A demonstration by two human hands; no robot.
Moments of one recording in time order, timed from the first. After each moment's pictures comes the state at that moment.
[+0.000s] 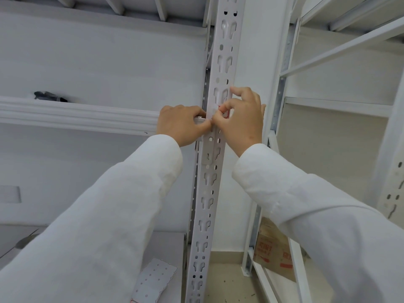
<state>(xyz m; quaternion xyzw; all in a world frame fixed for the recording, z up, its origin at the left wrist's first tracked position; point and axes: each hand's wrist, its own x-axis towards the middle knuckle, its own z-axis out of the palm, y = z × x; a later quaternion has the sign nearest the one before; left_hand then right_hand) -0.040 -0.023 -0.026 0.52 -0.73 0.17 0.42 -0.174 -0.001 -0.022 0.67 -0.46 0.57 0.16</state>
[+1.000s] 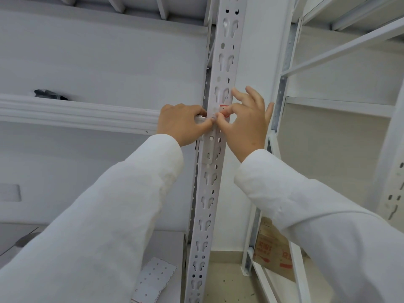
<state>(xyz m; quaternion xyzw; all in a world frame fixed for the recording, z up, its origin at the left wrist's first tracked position) -0.040 -0.022 -0.026 0.51 -0.72 0.18 0.42 -0.182 -0.010 -0.034 0.65 -0.46 0.55 0.23</state>
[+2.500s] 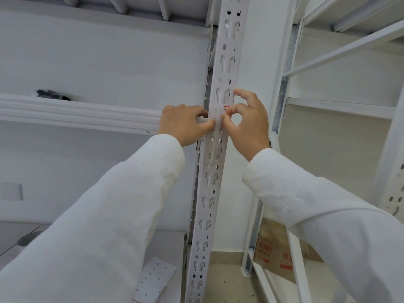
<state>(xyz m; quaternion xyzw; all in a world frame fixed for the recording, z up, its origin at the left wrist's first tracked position) -0.041 -0.021 -0.026 0.51 -0.73 0.18 0.42 -0.192 -0.012 -0.032 0.70 -0.40 0.56 0.19</state>
